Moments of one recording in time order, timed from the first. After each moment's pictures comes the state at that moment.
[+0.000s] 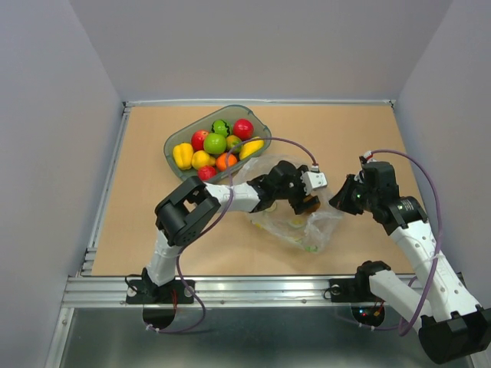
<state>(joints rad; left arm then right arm) -0.95 2.00 1.22 0.34 0.31 0.29 0.24 0.84 0.84 -0.78 -0.17 0.57</state>
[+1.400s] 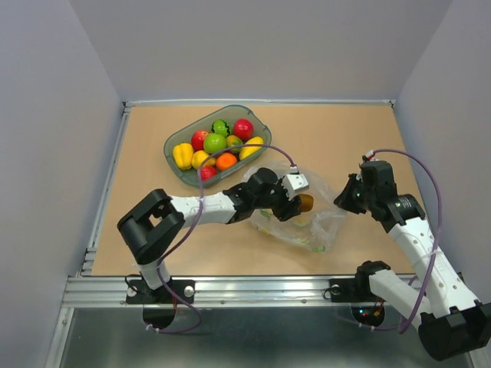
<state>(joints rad) -0.96 1.74 0.98 0.29 0.33 0.07 0.24 0.87 0.84 -0.79 -0.01 0.56</state>
